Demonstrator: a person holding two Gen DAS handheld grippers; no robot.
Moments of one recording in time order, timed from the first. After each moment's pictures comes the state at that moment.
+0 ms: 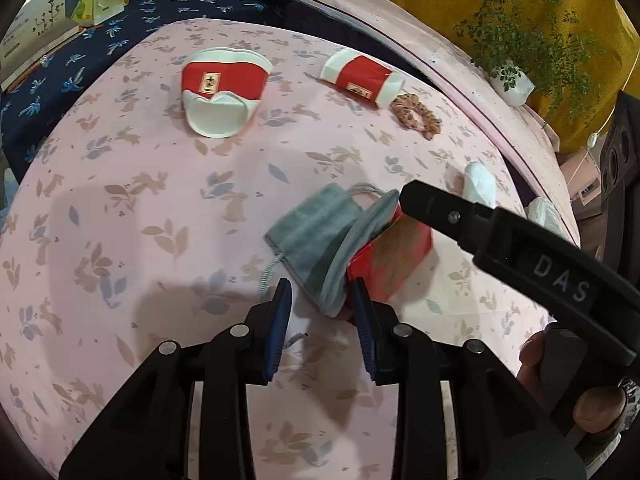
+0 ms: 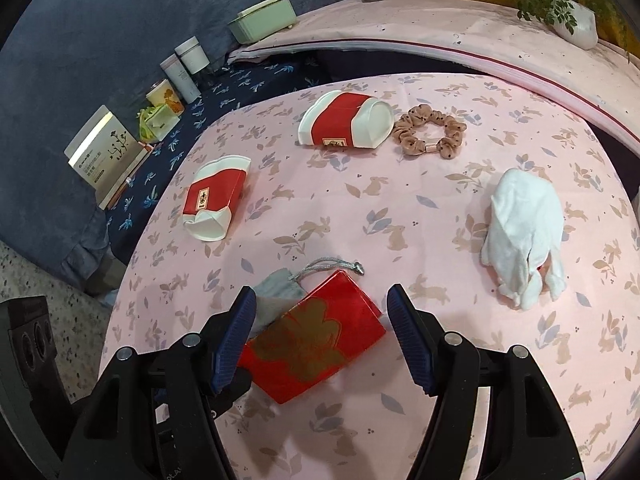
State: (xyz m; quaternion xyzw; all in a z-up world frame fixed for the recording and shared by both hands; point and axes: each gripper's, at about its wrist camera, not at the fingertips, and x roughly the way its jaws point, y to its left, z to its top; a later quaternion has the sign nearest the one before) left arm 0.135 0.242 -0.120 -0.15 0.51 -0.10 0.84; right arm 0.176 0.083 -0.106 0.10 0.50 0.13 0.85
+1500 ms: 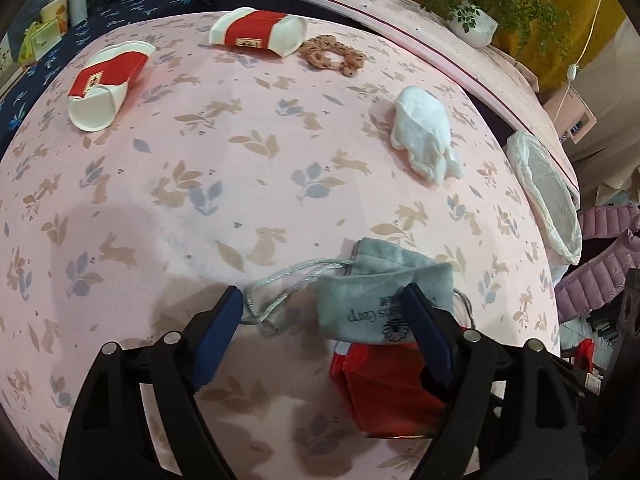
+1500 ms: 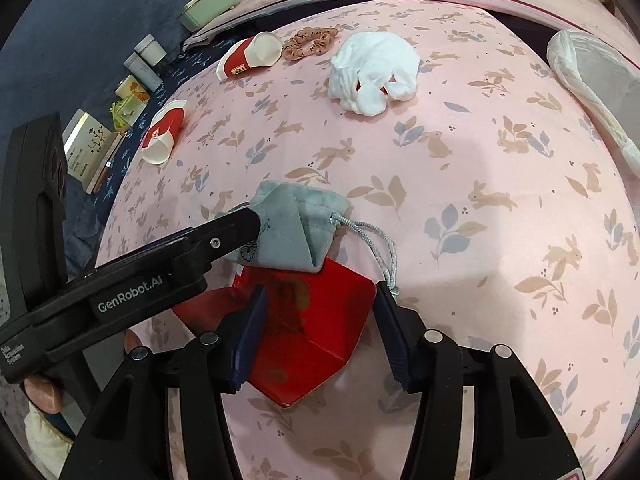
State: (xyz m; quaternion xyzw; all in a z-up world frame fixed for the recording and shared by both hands) left arm 0.126 0.141 -0.138 -0.08 0.53 -0.16 0.83; right arm 0.061 -0.016 -0.140 0.15 0.54 0.09 0.82
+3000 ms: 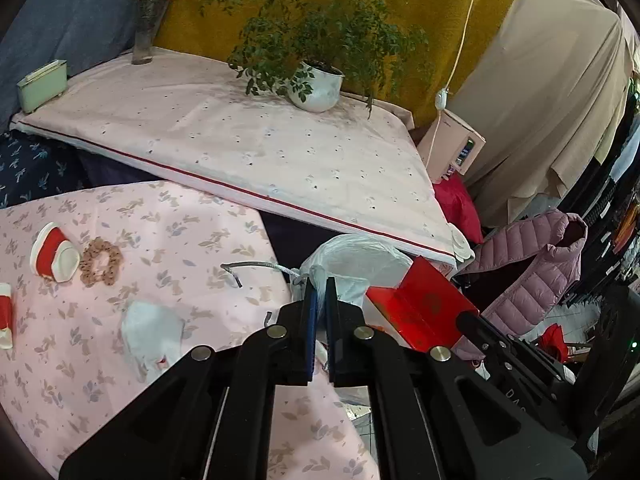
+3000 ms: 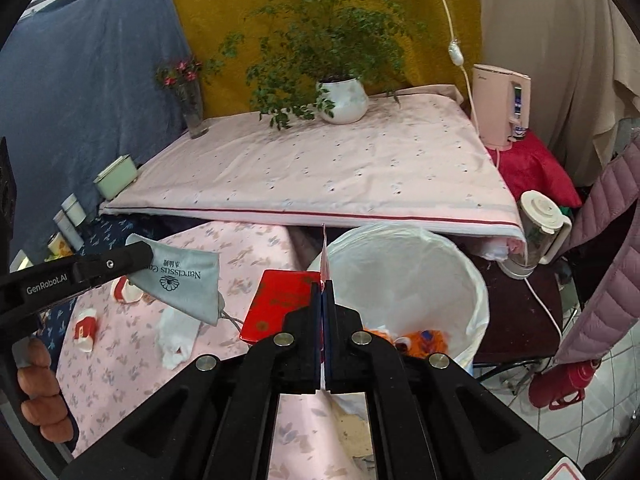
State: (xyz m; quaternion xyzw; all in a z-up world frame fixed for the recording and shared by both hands) left arm 0.175 -0.087 0.040 -0.05 0.41 -0.30 0.86; right arm 0.069 -0.267 0.019 0.14 0.34 -0.12 0.92
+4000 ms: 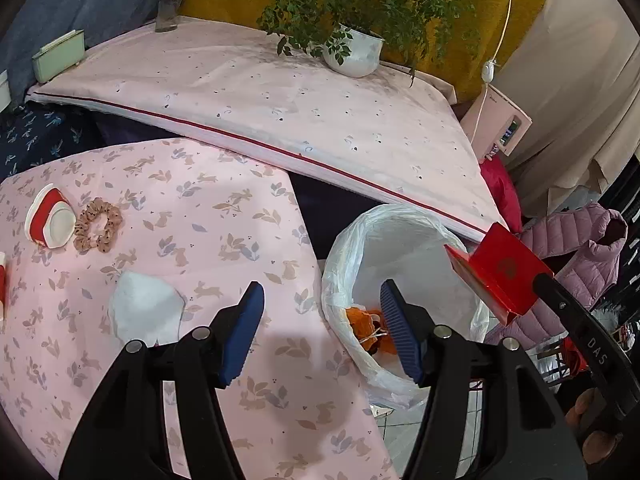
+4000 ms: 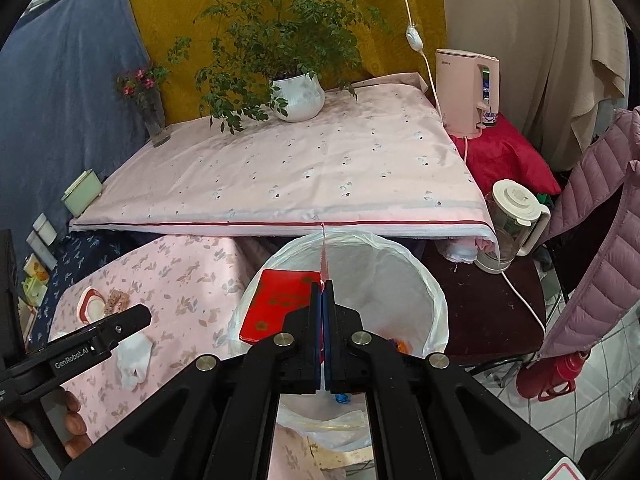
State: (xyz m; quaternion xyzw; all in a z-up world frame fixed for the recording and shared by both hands) left arm 0.197 -0.097 -0.019 -0.04 0.45 -0.24 0.86; right arm 0.086 -0.309 0.004 0.15 0.35 -0.16 0.91
